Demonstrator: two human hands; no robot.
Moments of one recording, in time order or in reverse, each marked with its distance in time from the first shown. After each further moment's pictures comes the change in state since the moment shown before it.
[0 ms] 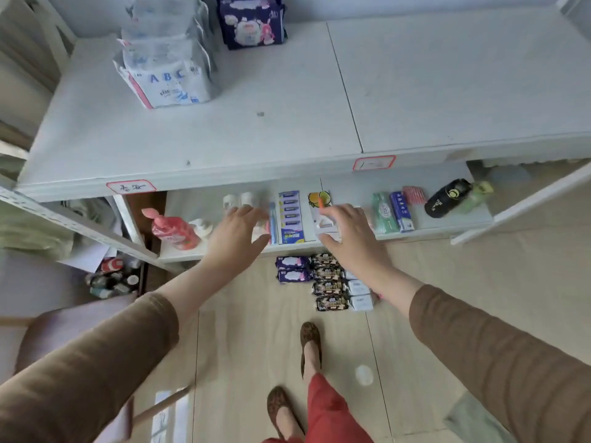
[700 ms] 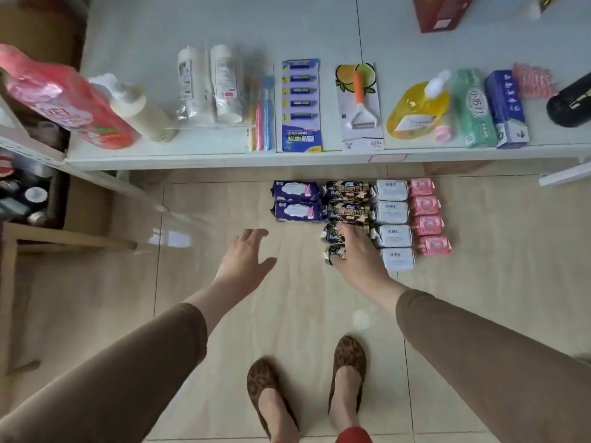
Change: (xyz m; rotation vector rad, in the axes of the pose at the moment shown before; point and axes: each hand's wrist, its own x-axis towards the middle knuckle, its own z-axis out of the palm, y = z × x) left_hand -0.064 -0.150 0.431 -0.187 -0.340 -0.394; right_hand -0.052 0.256 0.367 -0.032 -0.399 0.313
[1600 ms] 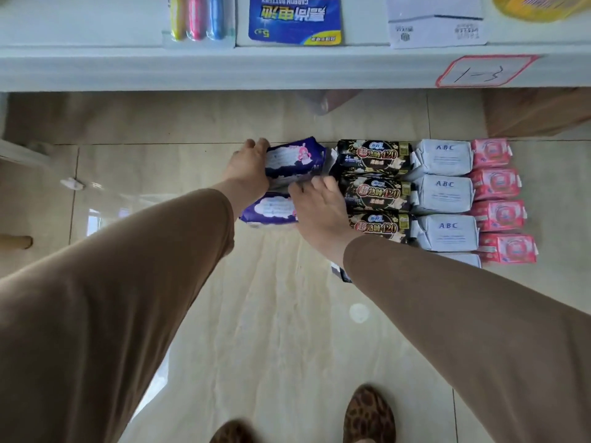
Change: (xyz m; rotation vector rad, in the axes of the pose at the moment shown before) left_hand 0.299 -0.062 0.141 0.198 0.109 0.010; right_hand 0.225 0.060 0.171 -0.705 0.149 -0.322
